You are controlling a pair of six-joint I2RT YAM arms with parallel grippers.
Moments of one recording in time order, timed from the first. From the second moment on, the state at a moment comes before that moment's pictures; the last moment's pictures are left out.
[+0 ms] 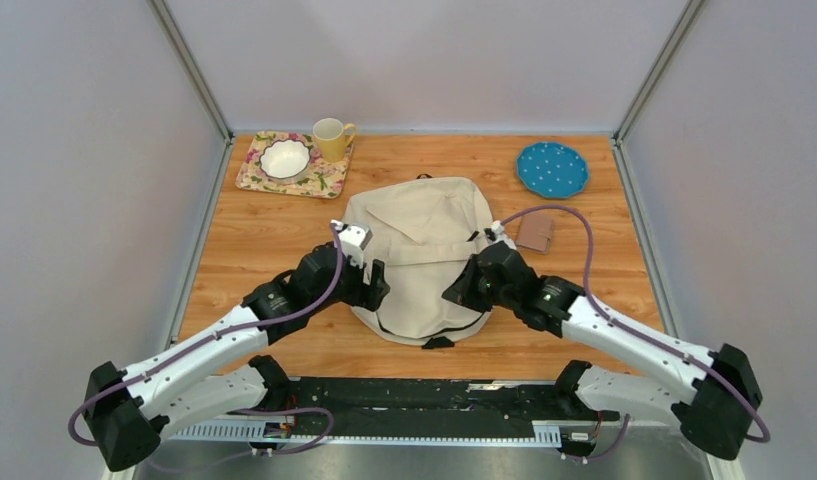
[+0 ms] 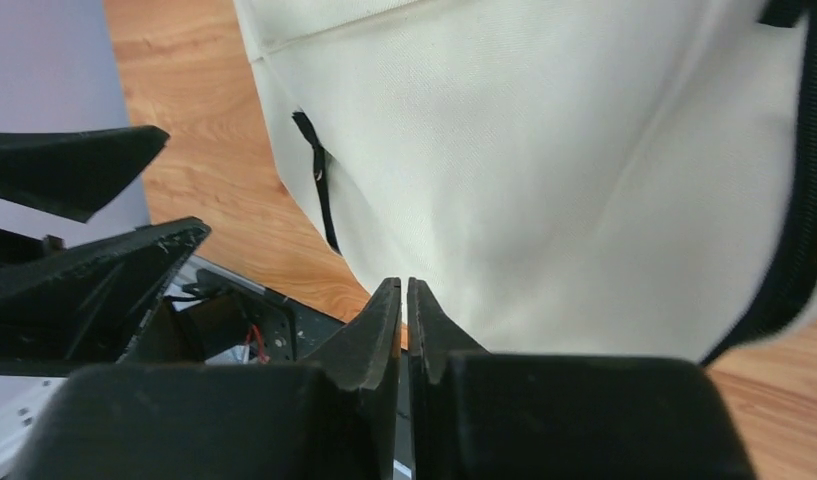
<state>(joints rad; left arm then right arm) -0.85 0.91 0.67 -0.33 -0.12 -0.33 0.85 0.97 0.70 -0.41 0.05 1.08</state>
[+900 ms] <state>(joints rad) -0.50 0.92 0.43 -0.18 0.22 -0.50 0.84 1.09 0.76 -0.43 0.15 0.86</state>
